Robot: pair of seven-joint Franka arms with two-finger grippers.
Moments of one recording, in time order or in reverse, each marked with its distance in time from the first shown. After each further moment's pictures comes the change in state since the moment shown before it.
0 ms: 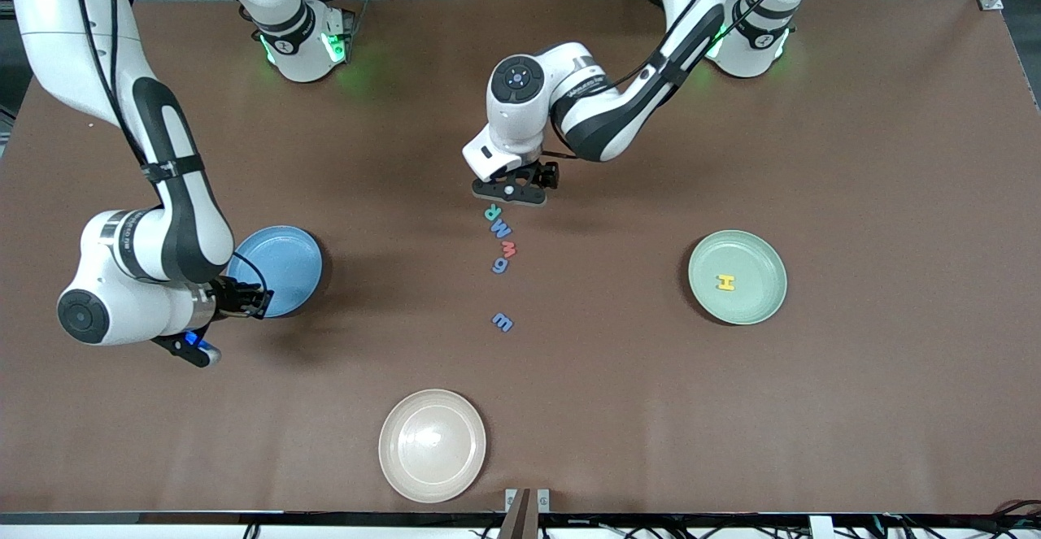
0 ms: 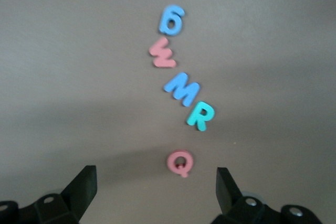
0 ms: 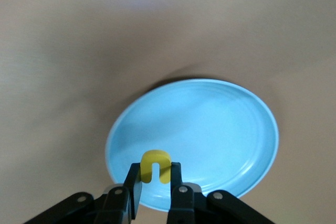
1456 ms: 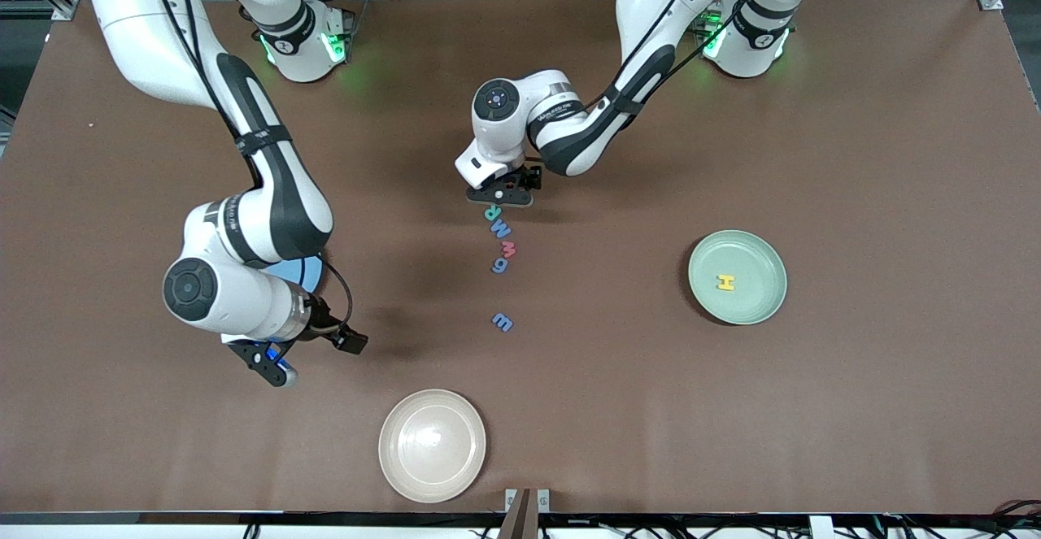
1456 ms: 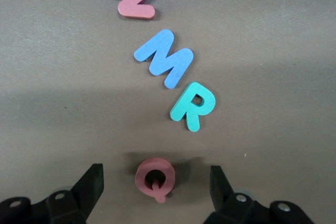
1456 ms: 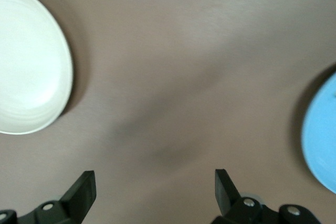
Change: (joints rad) left arm -0.095 0.142 0.047 0.009 0.081 0.101 -0.152; right arm 0.250 0.036 0.030 0.132 0.061 0.292 0.345
